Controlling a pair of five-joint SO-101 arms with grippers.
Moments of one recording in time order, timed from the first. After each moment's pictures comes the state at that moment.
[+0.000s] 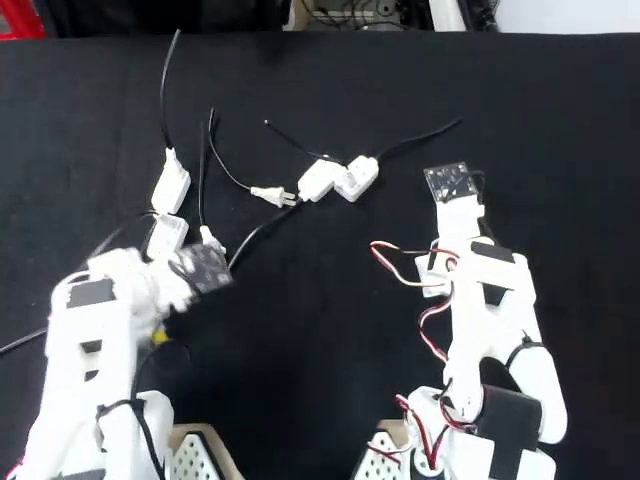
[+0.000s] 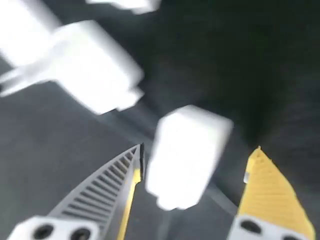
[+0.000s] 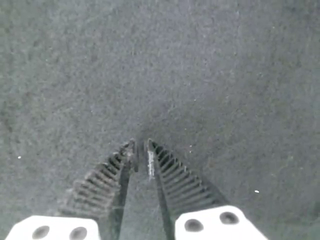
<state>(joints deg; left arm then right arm) -16.3 -41.3 67.3 47.8 -84.1 14.0 -16.0 56.4 40.1 24.9</state>
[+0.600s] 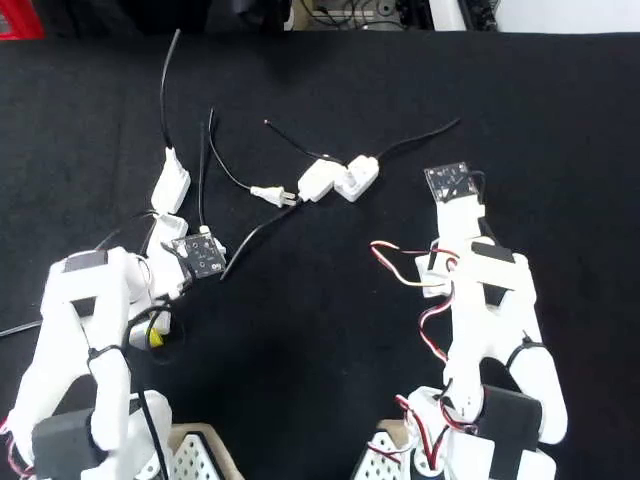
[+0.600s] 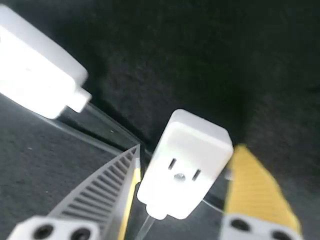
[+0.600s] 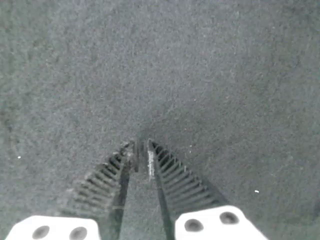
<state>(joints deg) -18.4 -24.0 58.0 53.0 -84.2 14.0 -16.0 56.4 40.1 24.9</state>
